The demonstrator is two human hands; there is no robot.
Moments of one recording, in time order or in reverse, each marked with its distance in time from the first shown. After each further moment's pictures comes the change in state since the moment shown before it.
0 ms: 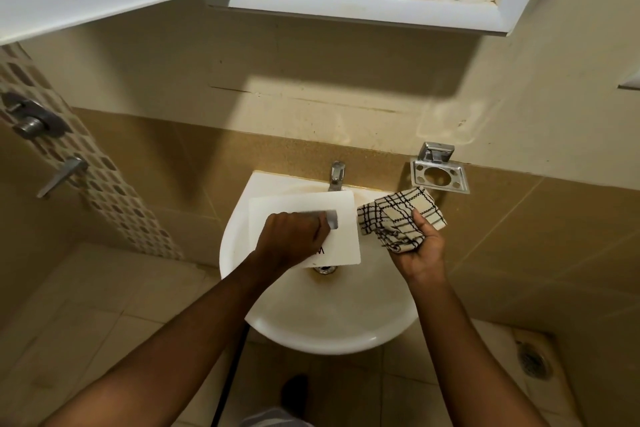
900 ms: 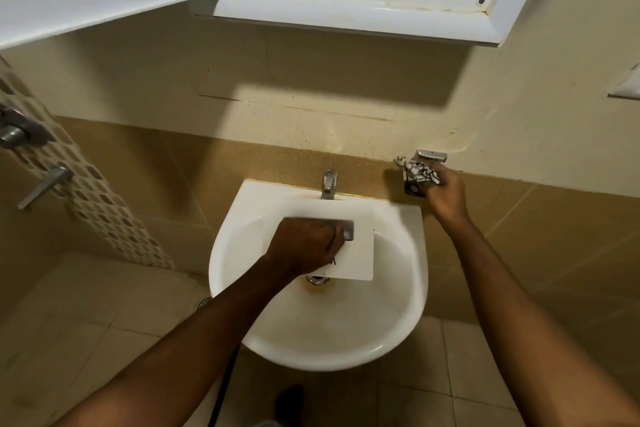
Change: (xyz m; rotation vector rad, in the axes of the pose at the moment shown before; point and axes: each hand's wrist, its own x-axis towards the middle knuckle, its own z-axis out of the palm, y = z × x) left_hand 0.023 0.021 0.007 0.004 0.111 0.265; right_hand 0.069 -0.091 0.036 -1.434 -0.065 -0.825
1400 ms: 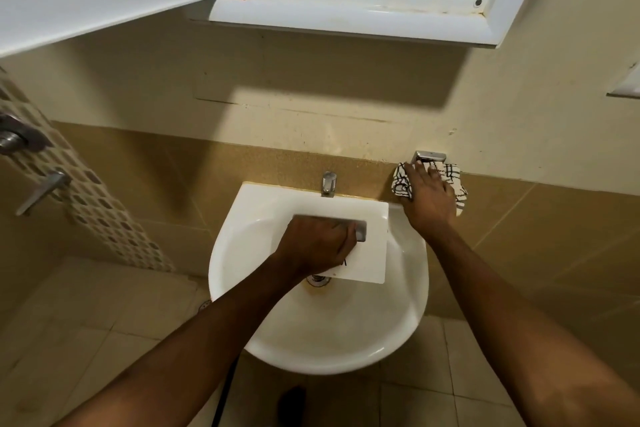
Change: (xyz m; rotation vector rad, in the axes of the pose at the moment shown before) left_hand 0.016 0.009 -0.001 0.022 0.002 0.077; right_hand -0.006 0.014 0.020 -0.921 -0.138 -0.143
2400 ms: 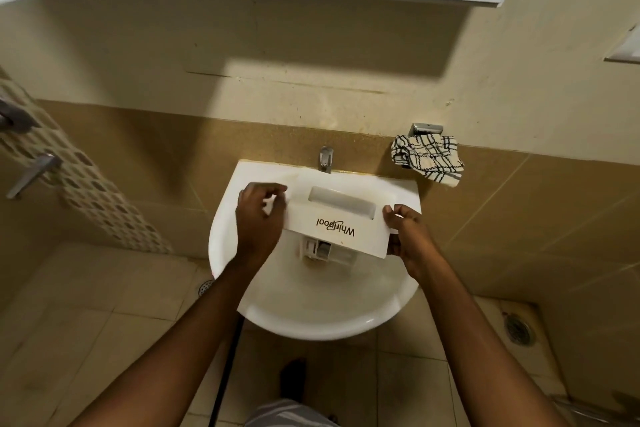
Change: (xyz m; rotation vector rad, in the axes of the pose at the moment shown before) left_hand -0.058 -0.026 -0.015 -0.564 0.199 -0.917; right_hand -0.115 -0.051 -0.015 1.420 -0.345 0.623
